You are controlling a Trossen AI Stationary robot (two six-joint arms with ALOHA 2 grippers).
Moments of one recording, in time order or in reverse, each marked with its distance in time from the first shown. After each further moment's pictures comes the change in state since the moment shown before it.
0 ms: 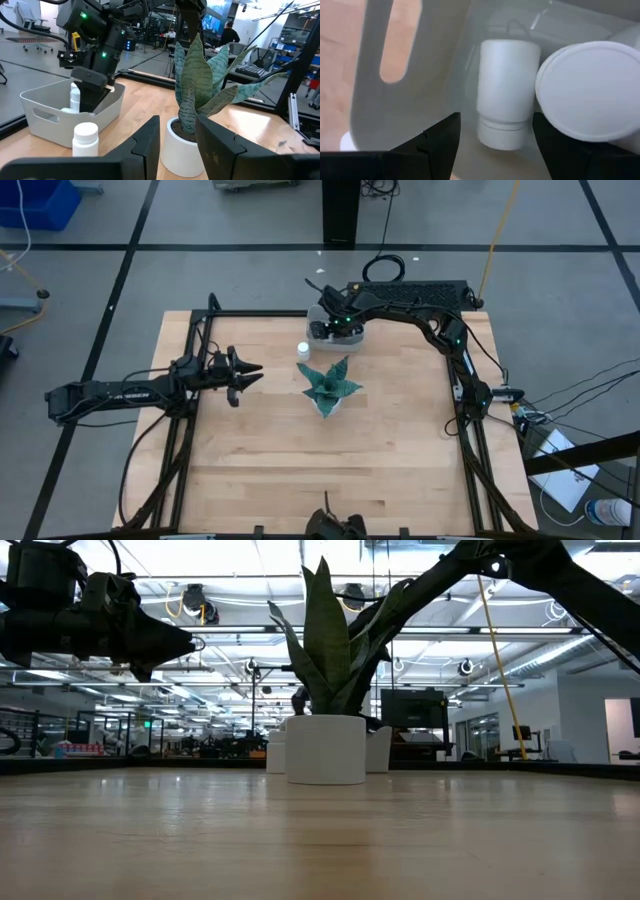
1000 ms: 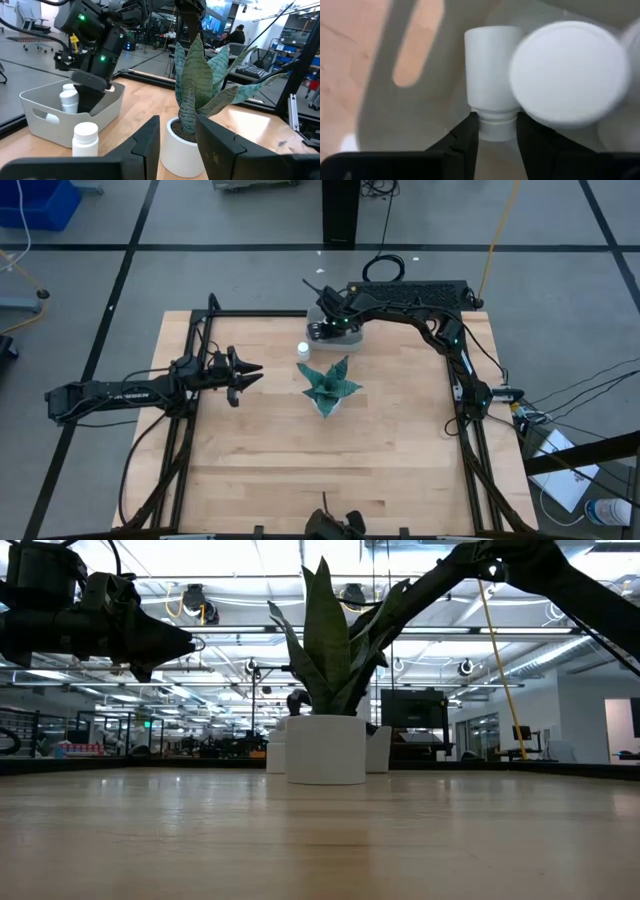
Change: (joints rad) left arm 0.000 0.000 0.000 0.001 -0.001 -0.005; right arm 0.005 0.033 0.001 0.021 0.019 -0.099
